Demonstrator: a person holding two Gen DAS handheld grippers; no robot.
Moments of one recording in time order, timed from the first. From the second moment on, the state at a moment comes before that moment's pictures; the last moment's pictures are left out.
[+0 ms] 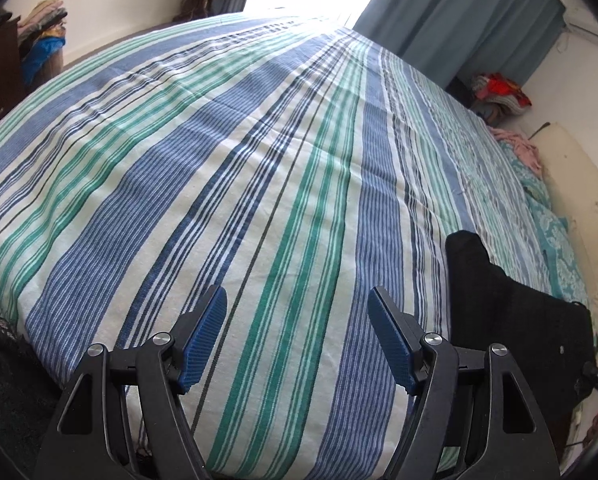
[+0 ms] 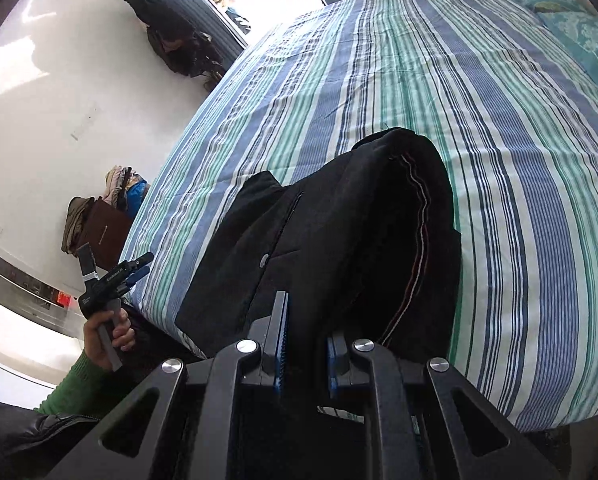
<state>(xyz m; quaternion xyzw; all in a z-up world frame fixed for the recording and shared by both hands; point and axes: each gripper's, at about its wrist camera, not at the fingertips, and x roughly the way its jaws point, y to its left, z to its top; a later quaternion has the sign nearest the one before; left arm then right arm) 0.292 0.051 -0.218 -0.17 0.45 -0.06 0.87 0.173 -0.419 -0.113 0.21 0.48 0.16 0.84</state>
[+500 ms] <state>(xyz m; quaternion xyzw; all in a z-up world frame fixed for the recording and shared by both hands) 0.225 -0.104 -0.180 0.05 0.41 -0.24 0.88 0.158 -0.460 -0.147 0.17 0.44 0.06 0.88</state>
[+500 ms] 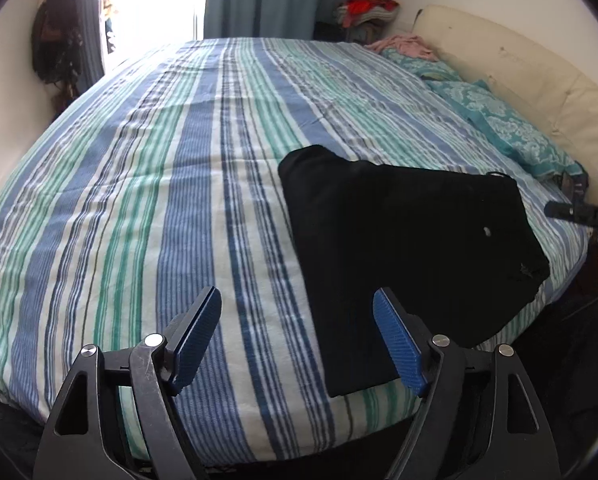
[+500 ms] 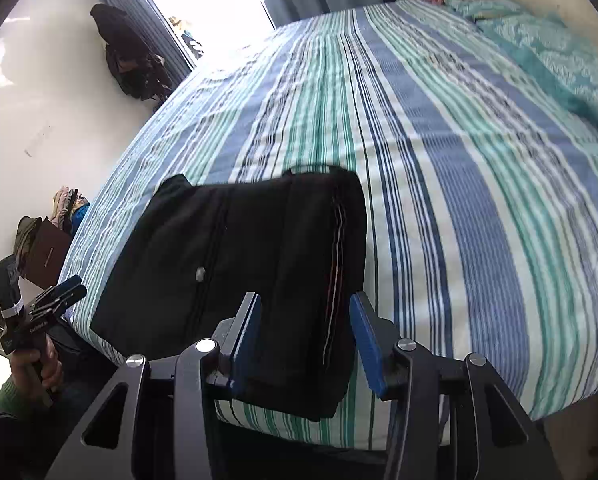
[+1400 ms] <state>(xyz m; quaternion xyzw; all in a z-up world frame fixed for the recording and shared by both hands) 0.203 -0.156 -0.210 0.09 0.45 -0.27 0.84 0.122 -0.400 -0.188 0.12 0.49 0.05 0.86</state>
